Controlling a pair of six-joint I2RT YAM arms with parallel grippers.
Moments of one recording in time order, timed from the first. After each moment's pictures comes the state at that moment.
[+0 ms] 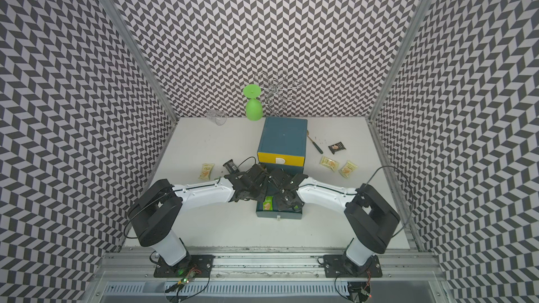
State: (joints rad) left arm -0.84 1.70 0.98 -0.38 -0.13 -0.50; right arm 0.85 1.61 0.99 -0.68 0.08 0.57
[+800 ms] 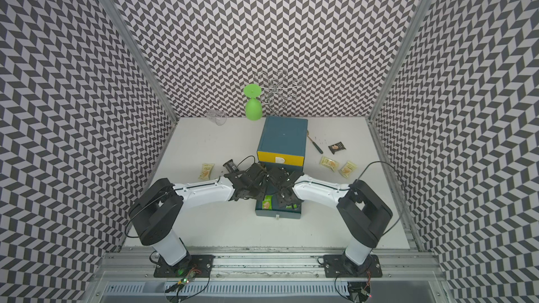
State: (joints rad) left arm -0.83 1.71 0.98 -0.37 -0.13 -0.48; right arm 0.84 1.69 1.04 -0.72 0.20 0.58
